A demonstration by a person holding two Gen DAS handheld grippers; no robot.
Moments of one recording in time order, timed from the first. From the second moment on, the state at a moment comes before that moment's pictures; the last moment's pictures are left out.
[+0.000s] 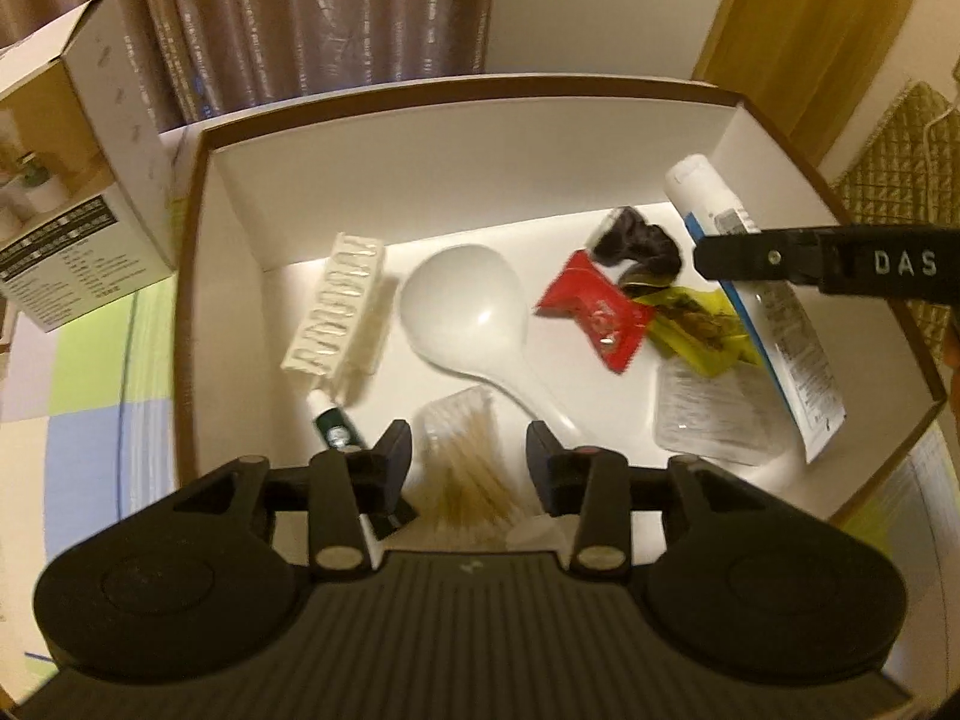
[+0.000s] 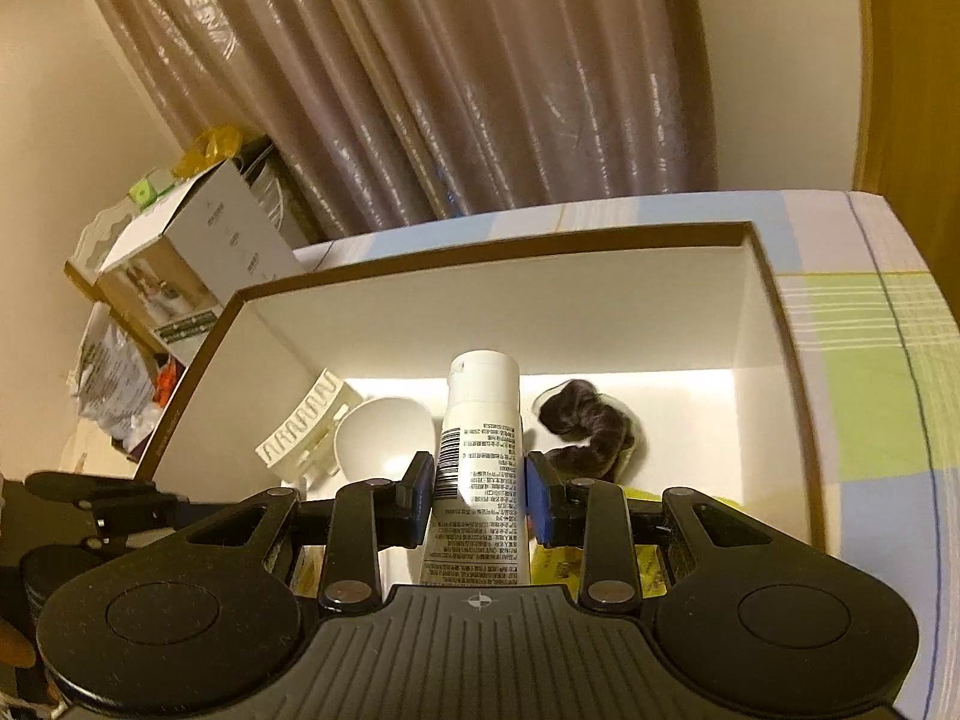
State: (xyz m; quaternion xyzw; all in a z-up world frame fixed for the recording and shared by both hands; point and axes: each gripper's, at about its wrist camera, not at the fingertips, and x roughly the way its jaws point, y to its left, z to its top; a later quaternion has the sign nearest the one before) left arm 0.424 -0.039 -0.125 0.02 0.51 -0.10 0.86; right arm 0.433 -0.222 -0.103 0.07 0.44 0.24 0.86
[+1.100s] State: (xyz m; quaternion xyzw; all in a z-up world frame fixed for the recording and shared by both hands) left arm 0.427 -0.037 -0.131 0.02 0.52 -0.09 0.85; right arm 0.430 -0.195 -0.127 -0.02 0.49 0.24 0.84
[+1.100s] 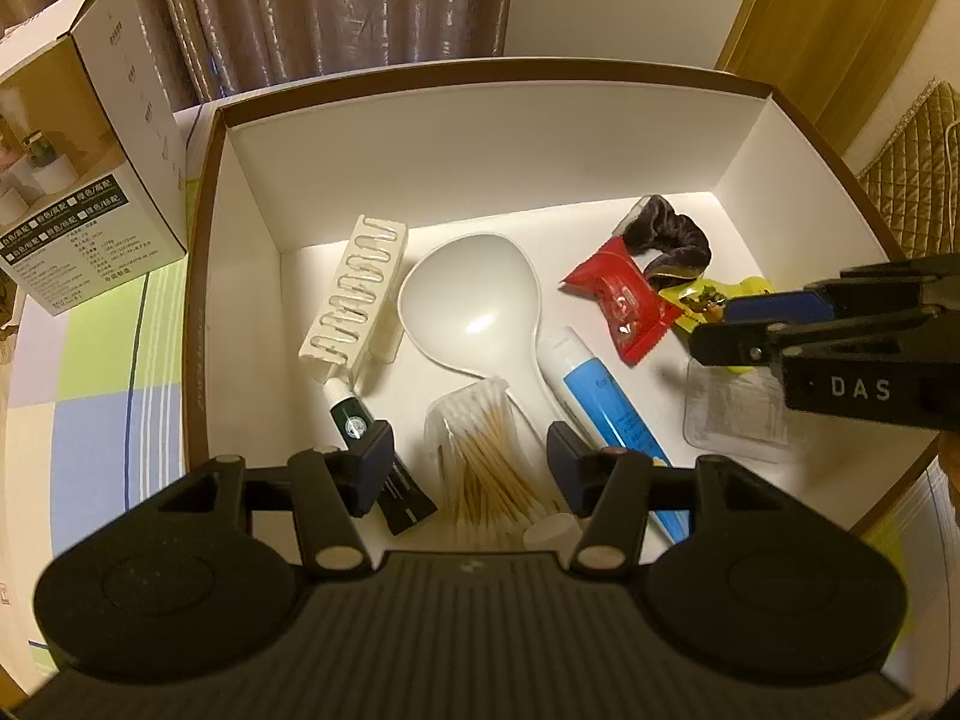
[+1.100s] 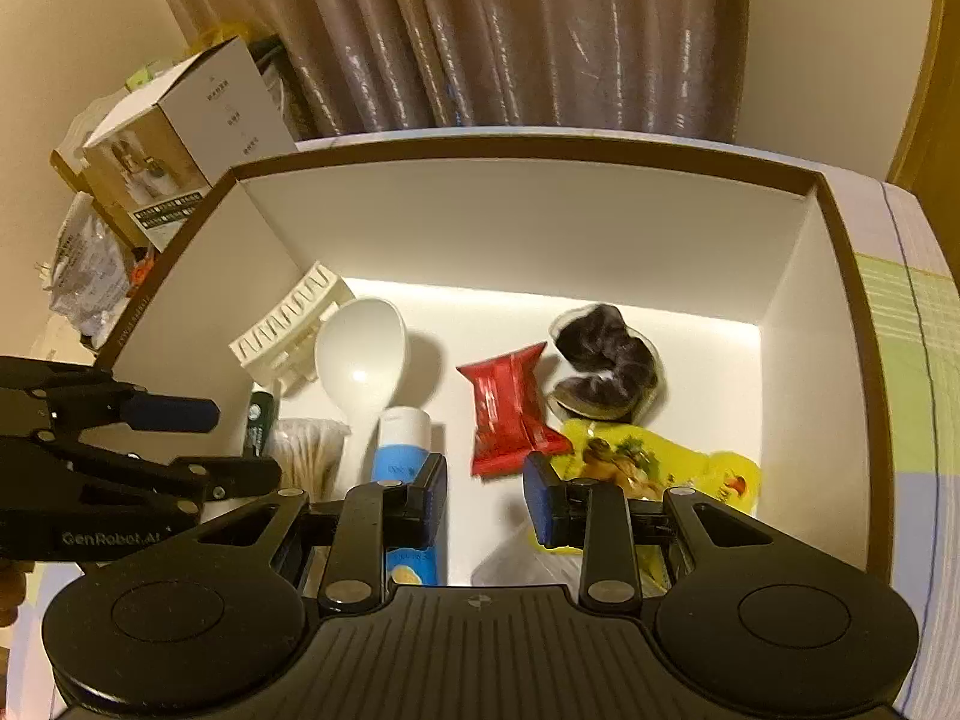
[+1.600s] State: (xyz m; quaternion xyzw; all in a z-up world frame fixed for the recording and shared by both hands) left arm 0.422 -0.045 -0.126 0.02 0.53 -0.08 0.85; right arm 0.393 -0.201 -0.102 -0.06 0.48 0.22 0.84
